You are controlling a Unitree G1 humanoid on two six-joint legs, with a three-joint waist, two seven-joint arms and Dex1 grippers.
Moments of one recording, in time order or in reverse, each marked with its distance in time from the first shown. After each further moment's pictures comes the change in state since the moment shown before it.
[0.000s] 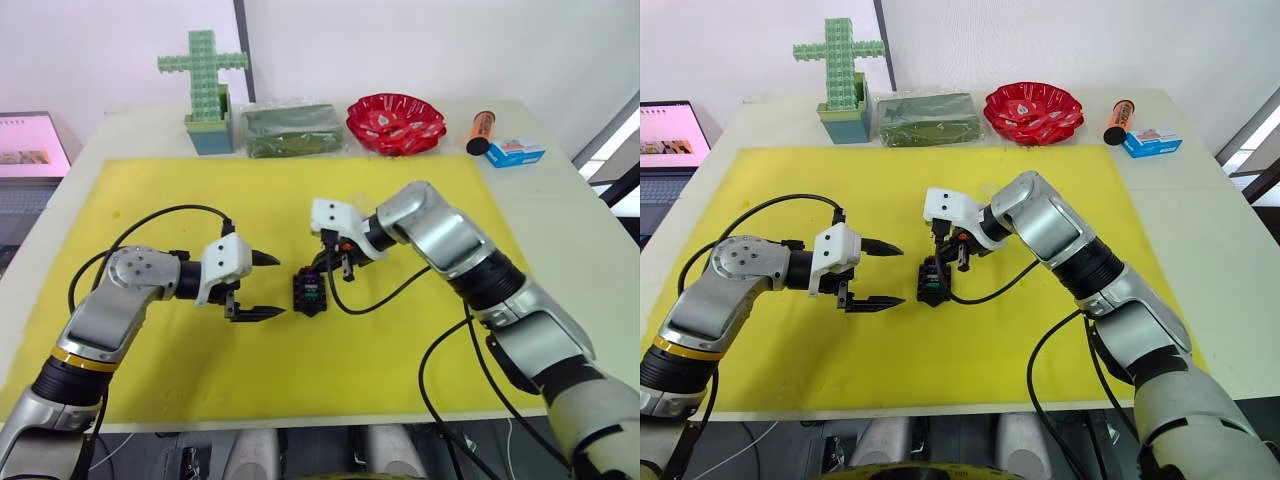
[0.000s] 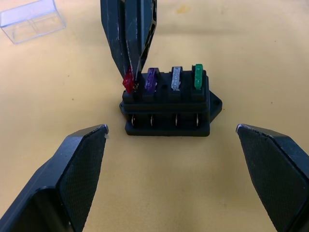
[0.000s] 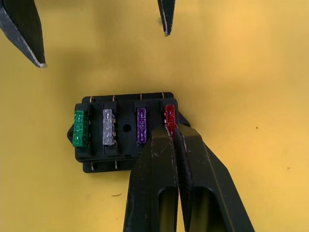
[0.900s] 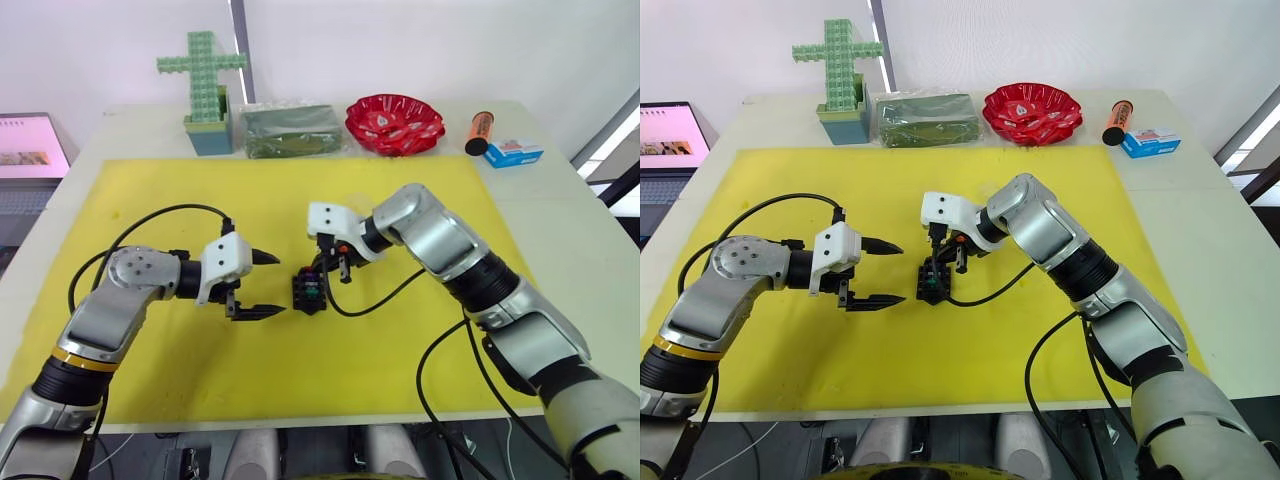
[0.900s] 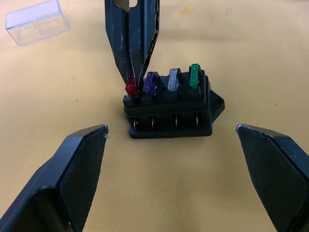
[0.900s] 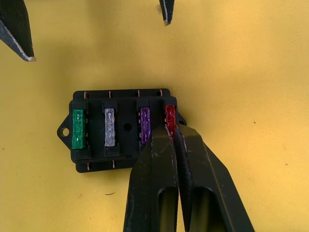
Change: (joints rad) left arm -0.001 -0.001 0.000 0.000 0.000 0.000 0.013; right arm 0.009 0.015 0.013 -0.008 -0.059 -0.013 -0.008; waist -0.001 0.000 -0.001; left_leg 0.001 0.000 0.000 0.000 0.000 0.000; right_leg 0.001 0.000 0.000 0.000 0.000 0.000
